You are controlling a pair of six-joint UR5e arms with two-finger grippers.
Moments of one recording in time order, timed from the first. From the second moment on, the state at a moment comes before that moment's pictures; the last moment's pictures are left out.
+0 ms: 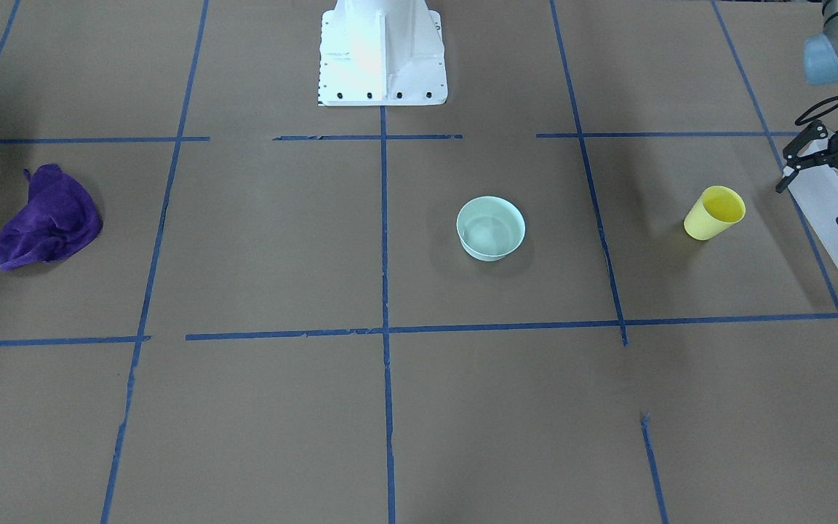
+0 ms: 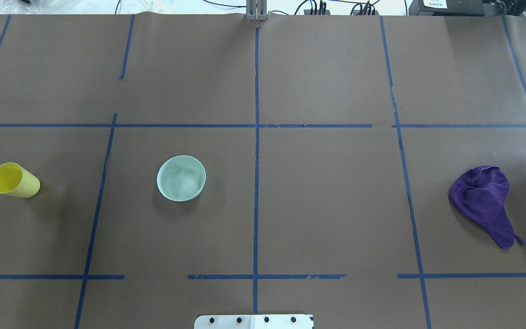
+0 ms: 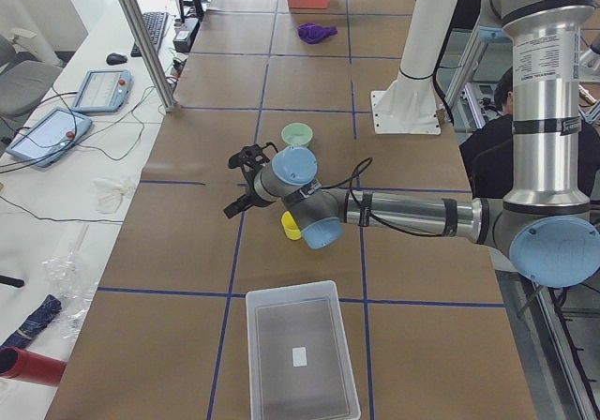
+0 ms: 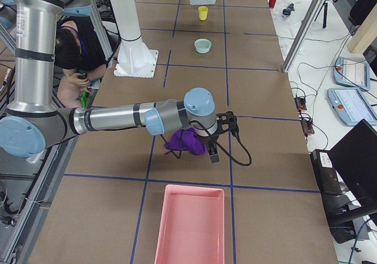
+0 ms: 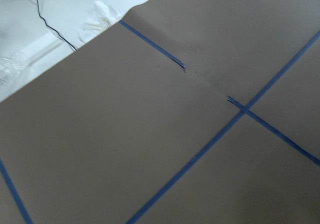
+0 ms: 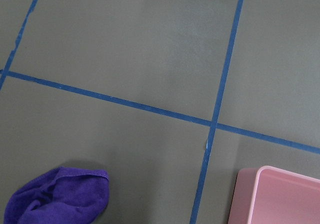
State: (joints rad) left arm -1.18 -1.39 -1.70 -2.65 -2.23 -0.36; right arm 1.56 -1.71 1.86 -1.40 2.37 -0.01
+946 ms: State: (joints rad) left arm -0.90 -1.28 -1.69 -2.70 -1.93 -0.78; right arm 1.56 -1.74 1.86 -1.40 2.37 -0.01
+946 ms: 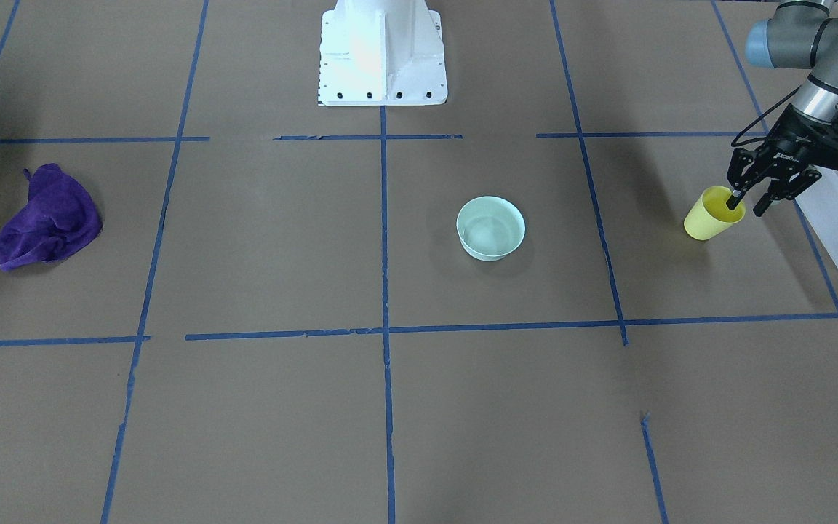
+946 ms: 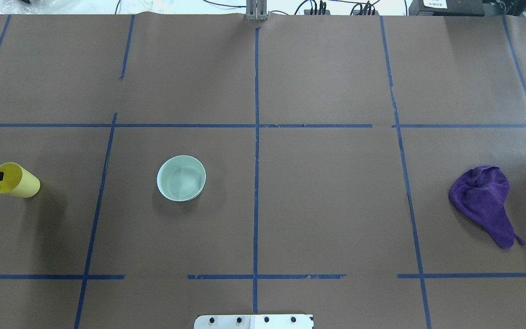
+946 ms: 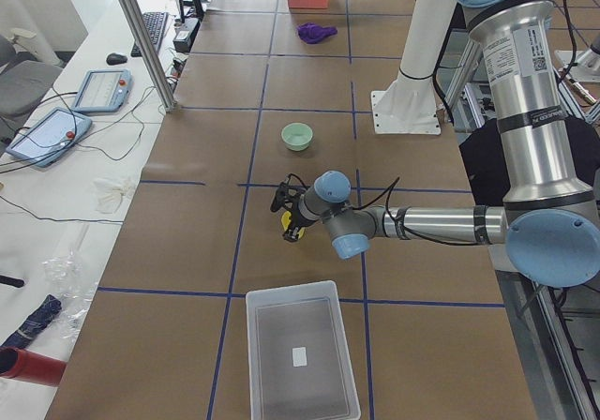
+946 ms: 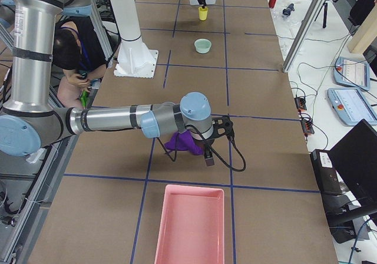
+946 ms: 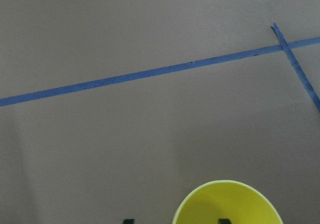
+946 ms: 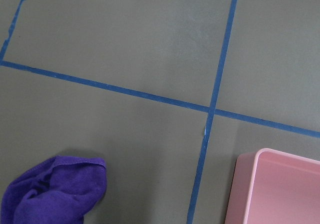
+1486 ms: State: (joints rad) left arm -0.91 -1.27 -1.73 -2.70 -1.98 -0.71; right arm 1.56 -1.74 1.86 -1.40 2.37 -0.01
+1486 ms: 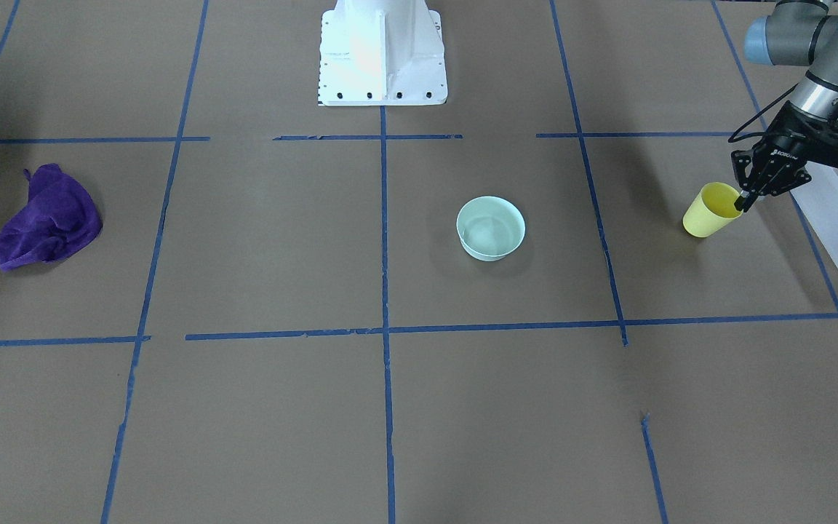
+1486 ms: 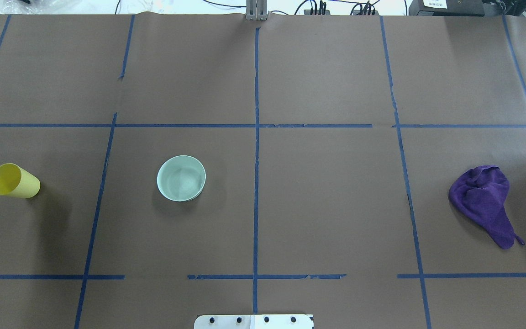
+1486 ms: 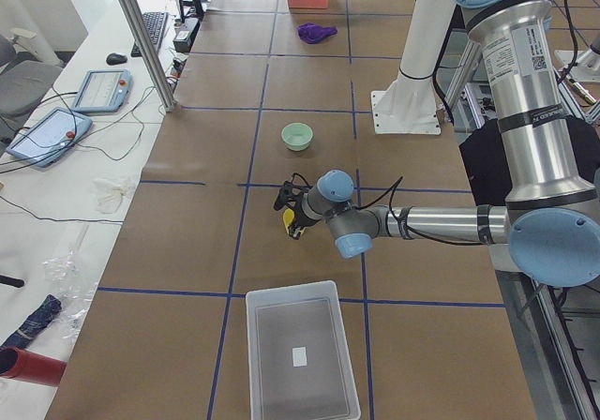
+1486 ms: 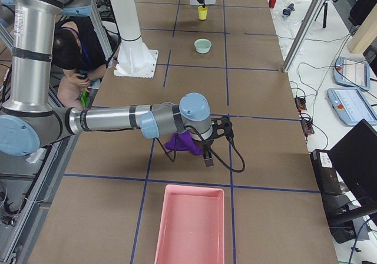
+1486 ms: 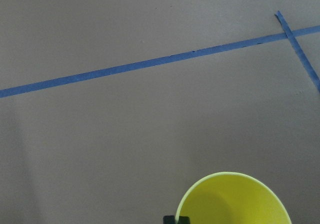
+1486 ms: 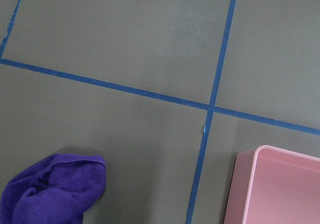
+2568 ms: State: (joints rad) left arm -1.62 -1.33 -1.66 -2.14 -2.39 0.47; right arm 1.56 -1.74 1.86 -1.40 2.37 -0.01
